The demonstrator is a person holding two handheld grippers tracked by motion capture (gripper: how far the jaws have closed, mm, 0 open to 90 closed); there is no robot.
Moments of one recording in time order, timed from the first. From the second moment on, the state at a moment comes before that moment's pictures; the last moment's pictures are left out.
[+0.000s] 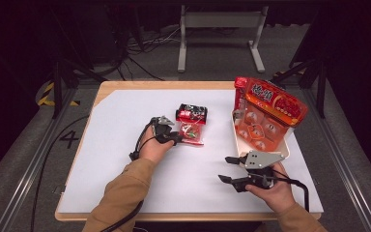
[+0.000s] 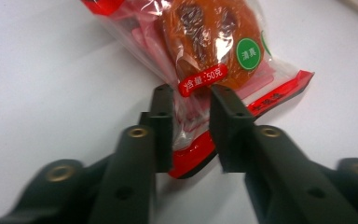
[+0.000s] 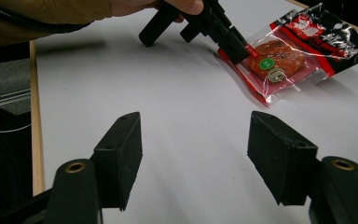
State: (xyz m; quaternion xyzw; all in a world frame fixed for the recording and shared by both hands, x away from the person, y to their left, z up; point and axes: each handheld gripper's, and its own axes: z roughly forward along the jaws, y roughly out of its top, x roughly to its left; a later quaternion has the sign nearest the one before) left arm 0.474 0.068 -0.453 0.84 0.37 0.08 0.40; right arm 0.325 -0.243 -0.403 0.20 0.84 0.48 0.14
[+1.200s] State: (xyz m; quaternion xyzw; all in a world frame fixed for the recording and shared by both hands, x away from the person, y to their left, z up) left arm 0.431 0.080 -0.421 0.83 0.32 0.13 0.44; right arm 0.330 -0.246 -0.390 0.24 0.83 0.49 0.14
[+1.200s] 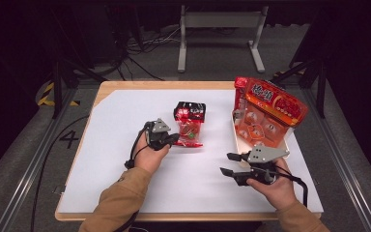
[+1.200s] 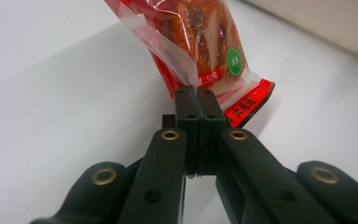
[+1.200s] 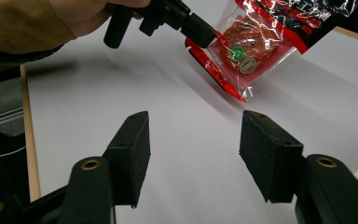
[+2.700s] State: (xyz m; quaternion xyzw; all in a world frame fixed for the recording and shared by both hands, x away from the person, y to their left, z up) left arm 0.335 0.098 -0.364 0.82 0.20 0.13 0.53; right arm 0.376 -0.218 -0.315 0.26 0.79 0.54 0.10
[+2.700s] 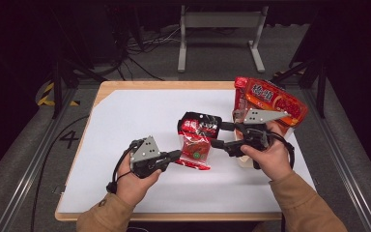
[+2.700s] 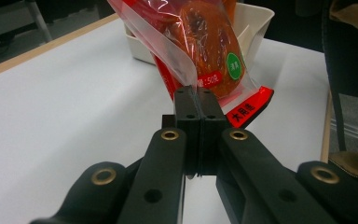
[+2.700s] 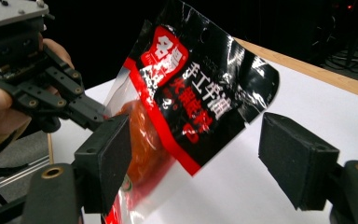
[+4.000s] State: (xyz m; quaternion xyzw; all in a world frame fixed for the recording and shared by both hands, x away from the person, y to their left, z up) left arm 0.341 0.089 -0.381 0.82 0.21 0.09 0.53; right arm 0.382 -0.222 -0.298 0.20 0.81 0.55 0.08
